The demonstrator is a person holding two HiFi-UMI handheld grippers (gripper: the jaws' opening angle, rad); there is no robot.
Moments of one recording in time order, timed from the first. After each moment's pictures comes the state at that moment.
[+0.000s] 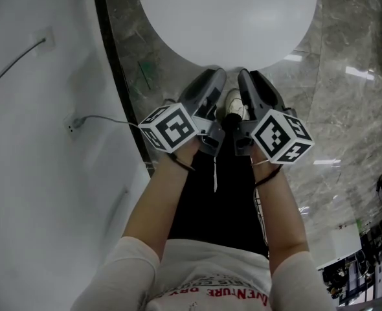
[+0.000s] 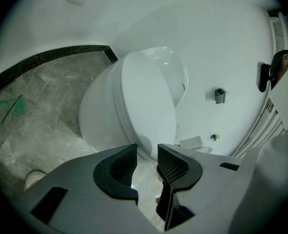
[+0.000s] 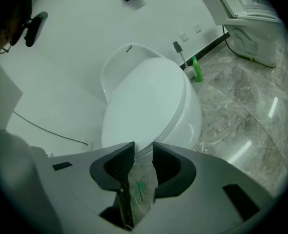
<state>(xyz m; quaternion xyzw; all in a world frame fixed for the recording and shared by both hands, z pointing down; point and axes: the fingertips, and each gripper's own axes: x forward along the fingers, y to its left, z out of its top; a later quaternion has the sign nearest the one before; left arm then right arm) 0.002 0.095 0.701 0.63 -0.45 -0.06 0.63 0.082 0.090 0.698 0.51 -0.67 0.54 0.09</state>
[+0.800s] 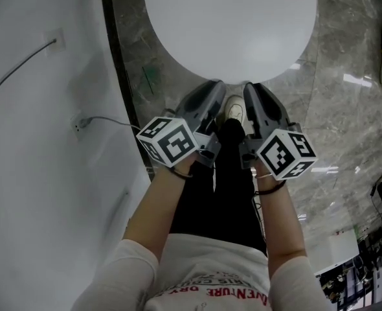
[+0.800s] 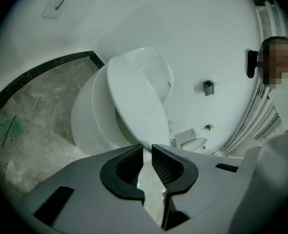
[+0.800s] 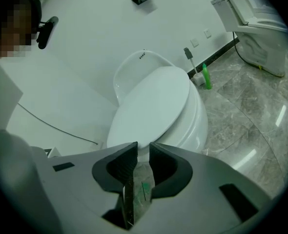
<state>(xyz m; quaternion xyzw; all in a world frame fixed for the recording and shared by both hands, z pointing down) 0.004 0.089 0.647 0.68 -0.43 -0.02 0.59 0.085 0.085 0.642 0.48 -0.71 0.51 0.09</state>
